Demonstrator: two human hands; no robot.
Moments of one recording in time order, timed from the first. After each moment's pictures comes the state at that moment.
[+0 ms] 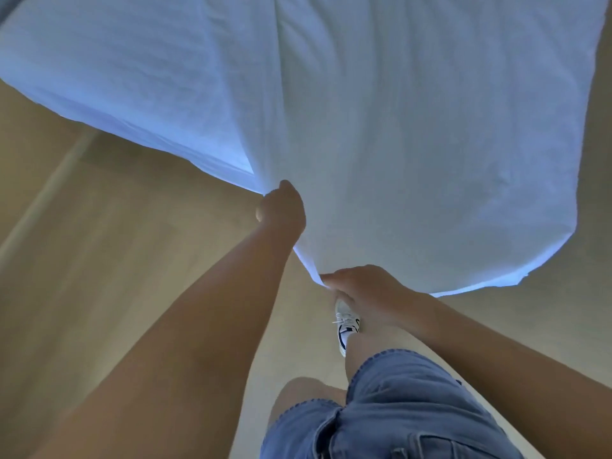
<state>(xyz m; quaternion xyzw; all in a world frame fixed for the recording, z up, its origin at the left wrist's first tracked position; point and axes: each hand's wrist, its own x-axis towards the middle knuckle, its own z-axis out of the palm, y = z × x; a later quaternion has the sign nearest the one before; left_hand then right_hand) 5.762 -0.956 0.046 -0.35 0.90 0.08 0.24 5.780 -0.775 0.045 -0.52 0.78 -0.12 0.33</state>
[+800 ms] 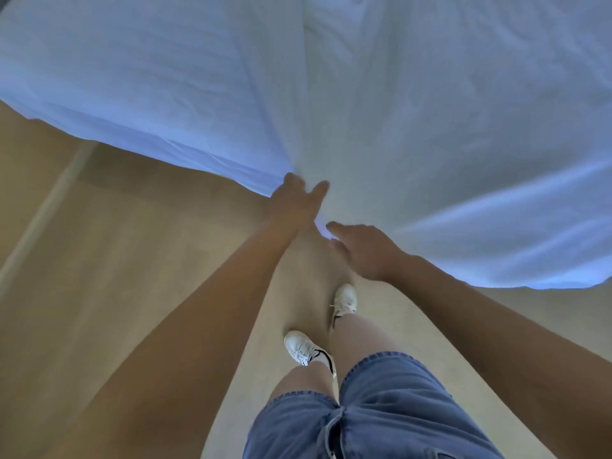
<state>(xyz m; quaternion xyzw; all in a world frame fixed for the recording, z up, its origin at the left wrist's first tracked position) 5.823 -1.258 0.053 -0.34 0.83 0.43 0.12 5.815 -1.107 0.046 -0.39 0.86 -0.14 0.29</state>
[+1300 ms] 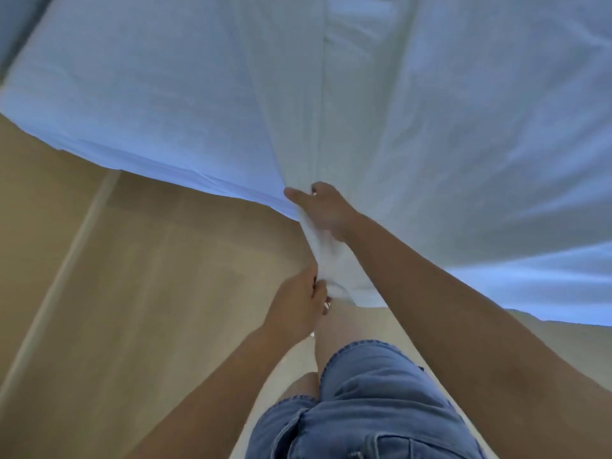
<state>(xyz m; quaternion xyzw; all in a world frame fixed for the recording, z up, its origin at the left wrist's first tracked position) 5.863 -1.366 0.031 -0.24 0.82 0.48 0.20 5.713 -1.335 0.023 0.00 0.78 -0.48 0.41</state>
